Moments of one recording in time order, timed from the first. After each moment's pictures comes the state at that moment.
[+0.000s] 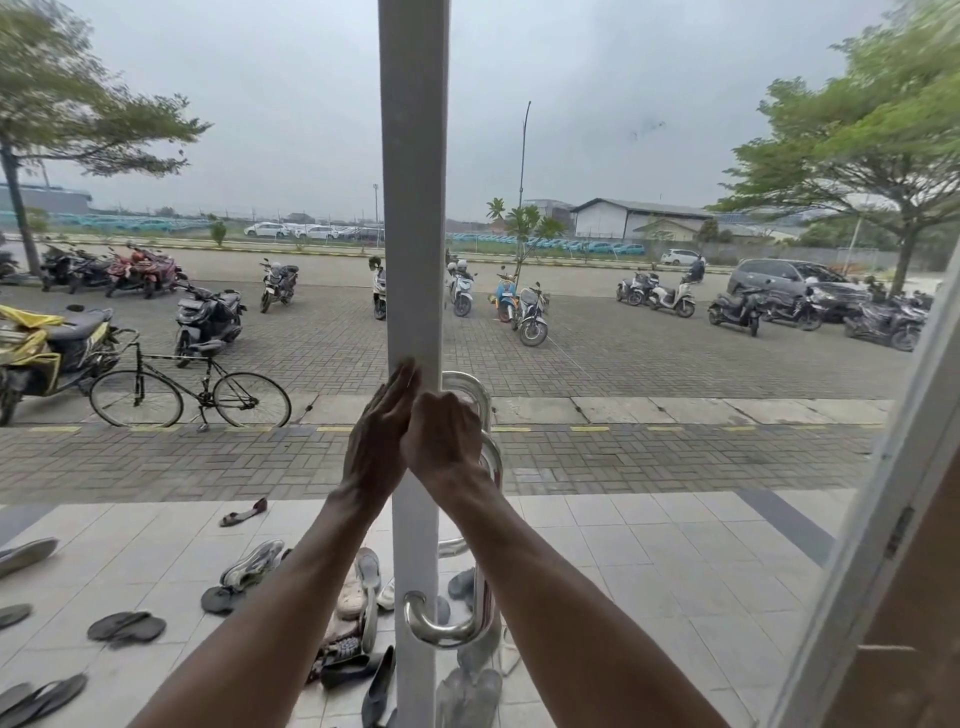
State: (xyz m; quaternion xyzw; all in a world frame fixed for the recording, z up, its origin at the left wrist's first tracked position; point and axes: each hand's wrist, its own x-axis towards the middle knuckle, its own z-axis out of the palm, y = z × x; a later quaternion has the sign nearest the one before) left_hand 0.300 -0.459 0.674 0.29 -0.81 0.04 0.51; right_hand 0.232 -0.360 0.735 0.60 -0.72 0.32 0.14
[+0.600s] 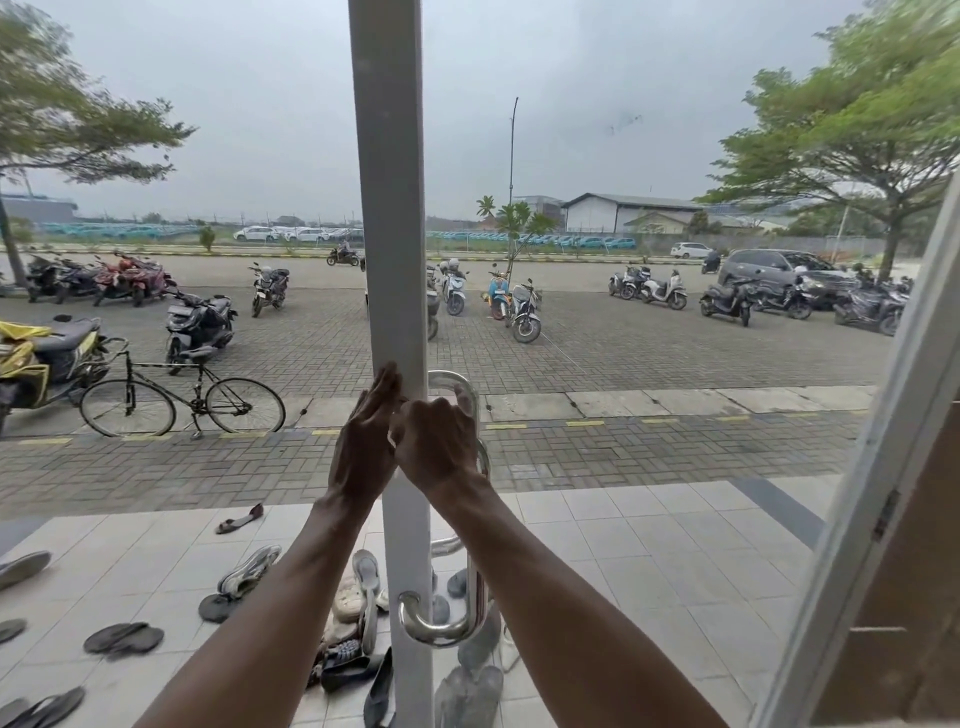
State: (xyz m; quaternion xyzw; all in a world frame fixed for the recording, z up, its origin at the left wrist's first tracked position) left_hand 0.298 -0.468 0.665 0.27 -0.80 0.03 0.53; right_hand 0.217 -0.367 0.717 0.62 -0.71 0.28 0.19
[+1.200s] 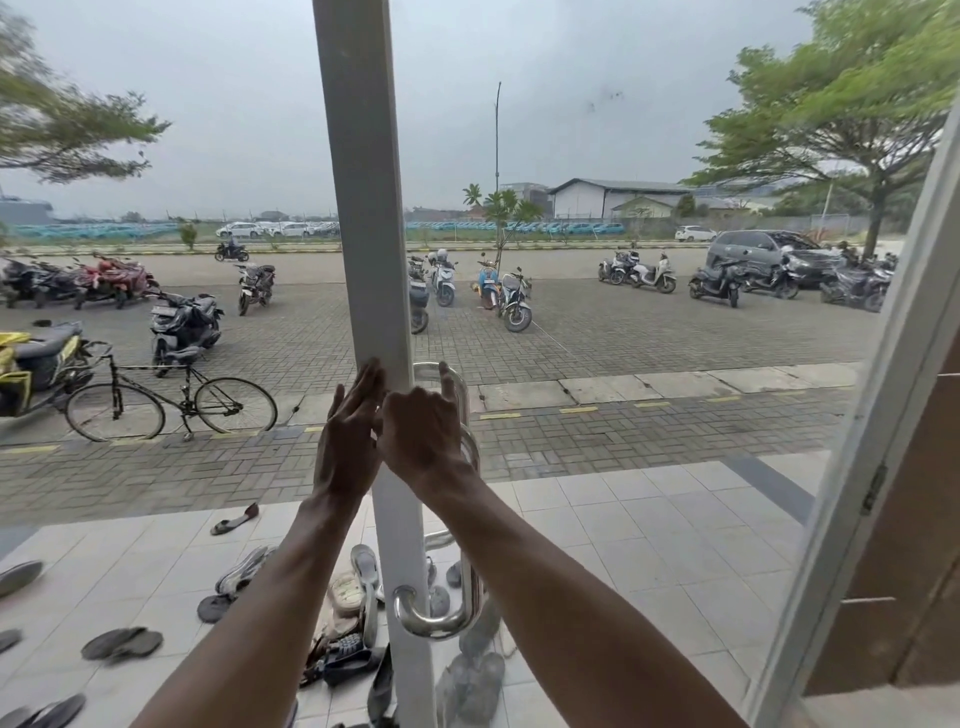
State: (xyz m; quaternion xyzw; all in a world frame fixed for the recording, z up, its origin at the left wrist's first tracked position) left_hand 0.299 -0.477 0.656 0.30 -0.80 0.04 0.52; right_hand 0.218 -0.372 0.720 0.63 -0.70 0.26 0.24
